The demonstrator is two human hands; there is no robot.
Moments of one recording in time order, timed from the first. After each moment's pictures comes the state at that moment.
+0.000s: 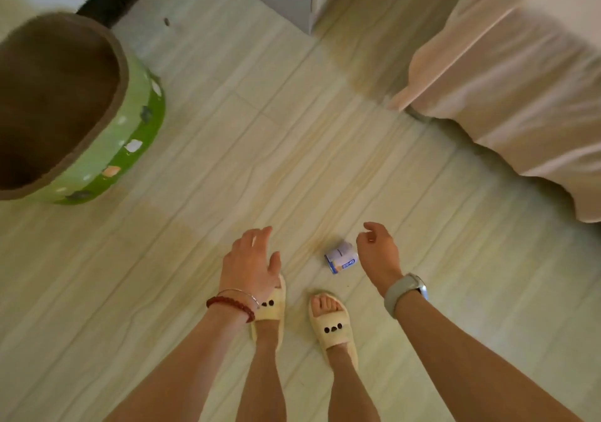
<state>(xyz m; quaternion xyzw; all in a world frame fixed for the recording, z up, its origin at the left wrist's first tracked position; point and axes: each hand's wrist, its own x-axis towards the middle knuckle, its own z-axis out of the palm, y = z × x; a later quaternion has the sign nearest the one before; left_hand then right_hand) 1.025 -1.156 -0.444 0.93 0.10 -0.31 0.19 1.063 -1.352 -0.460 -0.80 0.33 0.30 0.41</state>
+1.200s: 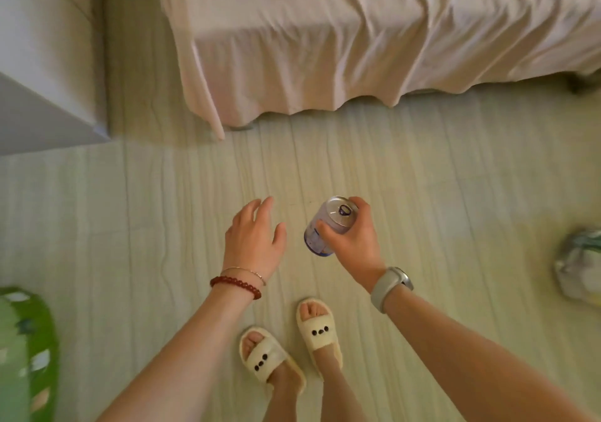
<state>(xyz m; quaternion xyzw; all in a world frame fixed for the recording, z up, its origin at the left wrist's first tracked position) 1.099 -1.364 -0.370 0.91 -0.27 -0.27 0.18 0.994 -1.483 -0.374 -0.67 0.49 -0.05 0.56</state>
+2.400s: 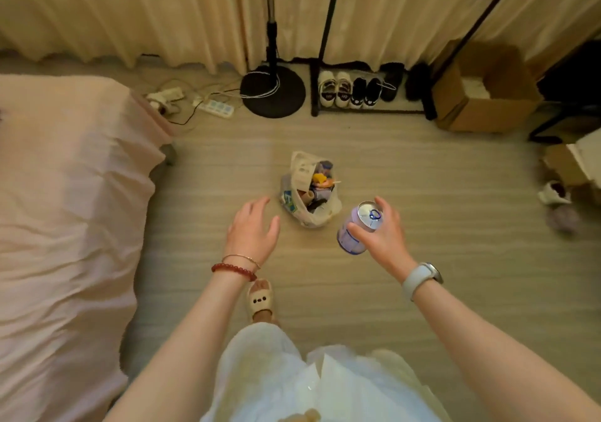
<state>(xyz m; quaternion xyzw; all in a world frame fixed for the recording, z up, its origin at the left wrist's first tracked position) 0.667 -1.989 -0.111 0.49 -0.80 -0.35 0.06 0.485 -1.858 -0.103 -0.25 0.86 -0.34 0.29</state>
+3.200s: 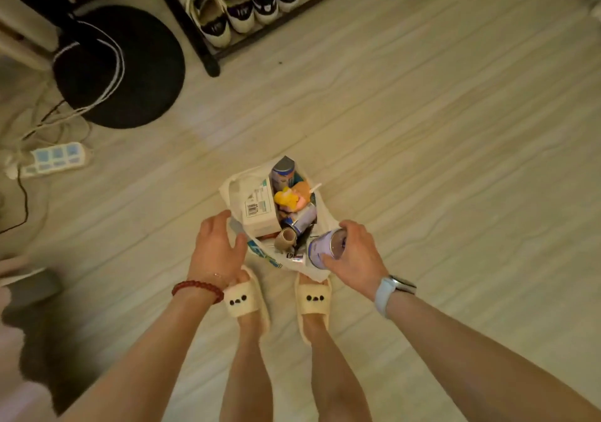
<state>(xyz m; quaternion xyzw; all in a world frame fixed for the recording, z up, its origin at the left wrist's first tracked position) 0.365 -2.263 -0.438 0.39 -0.82 -0.35 -0.22 0.283 -2.059 -0.456 -0.05 0.88 -0.21 0.42</state>
